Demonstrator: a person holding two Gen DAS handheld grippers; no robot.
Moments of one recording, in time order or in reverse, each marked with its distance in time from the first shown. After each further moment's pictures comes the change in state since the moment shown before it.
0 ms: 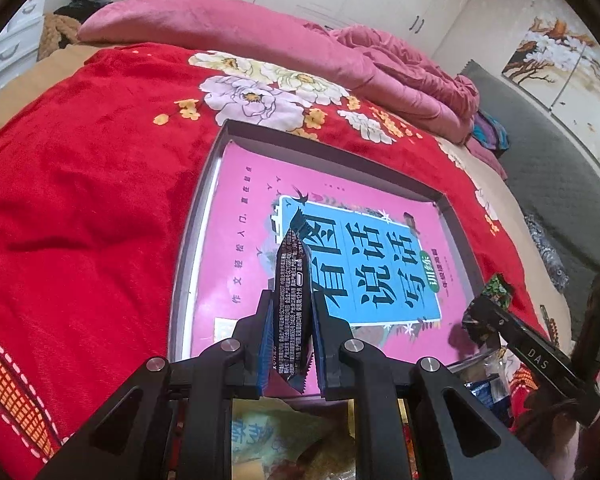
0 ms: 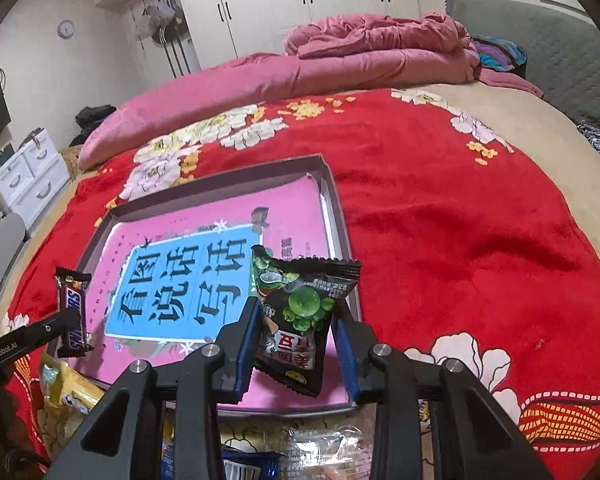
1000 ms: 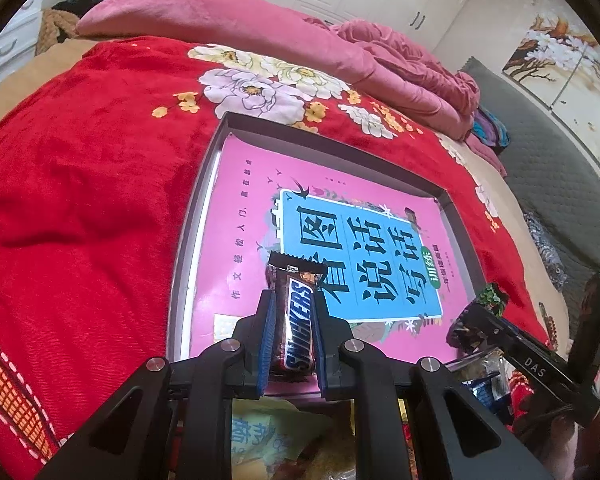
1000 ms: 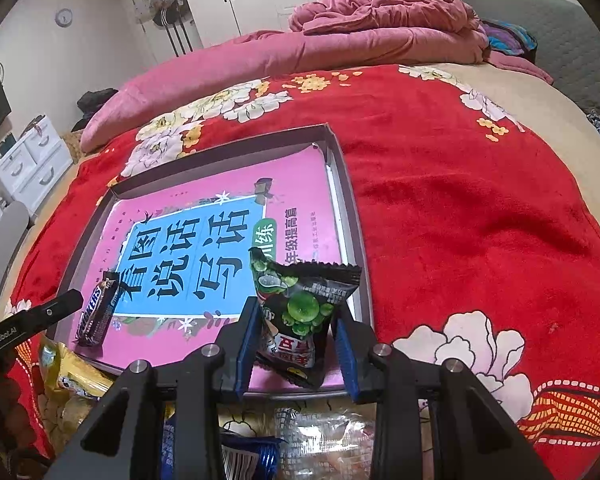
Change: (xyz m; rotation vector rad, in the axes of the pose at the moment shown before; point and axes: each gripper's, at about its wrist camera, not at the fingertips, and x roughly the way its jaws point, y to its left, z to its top) left arm 0.003 0.002 0.000 -0.006 0.018 -0.007; right arm 0.006 0.000 -0.006 -0.002 0.063 0.028
